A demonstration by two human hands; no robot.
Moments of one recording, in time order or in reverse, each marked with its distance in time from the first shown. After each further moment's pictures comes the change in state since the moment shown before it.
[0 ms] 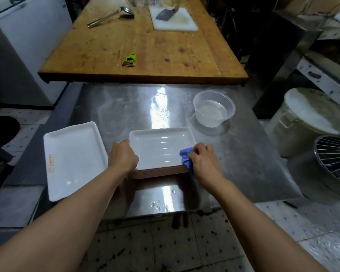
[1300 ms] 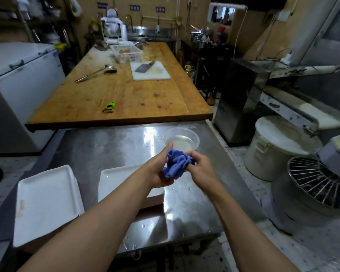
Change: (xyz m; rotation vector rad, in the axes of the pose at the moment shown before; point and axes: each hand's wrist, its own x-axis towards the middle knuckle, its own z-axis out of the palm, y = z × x) left_hand -0.076 0.202 -0.034 -1.311 -0.850 -0.298; right_hand -0.027 0.066 -0.102 1.243 0.232 0.085
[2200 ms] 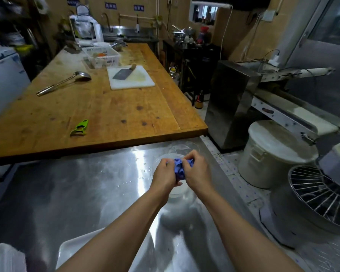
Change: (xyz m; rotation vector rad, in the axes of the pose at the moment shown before) left_hand 0.143 0.082 0.034 0.454 0.221 0.470; right_hand 0.186 0.040 -0.017 -0.411 0.371 0.068
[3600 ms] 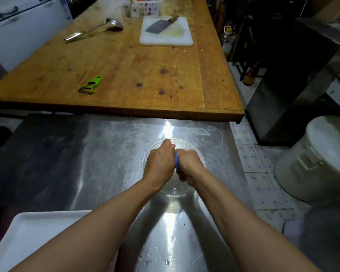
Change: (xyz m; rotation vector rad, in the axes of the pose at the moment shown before) left_hand 0.101 -0.056 0.035 0.715 0.366 0.230; right_hand 0.096 0.066 0.057 0.220 -0.694 0.449
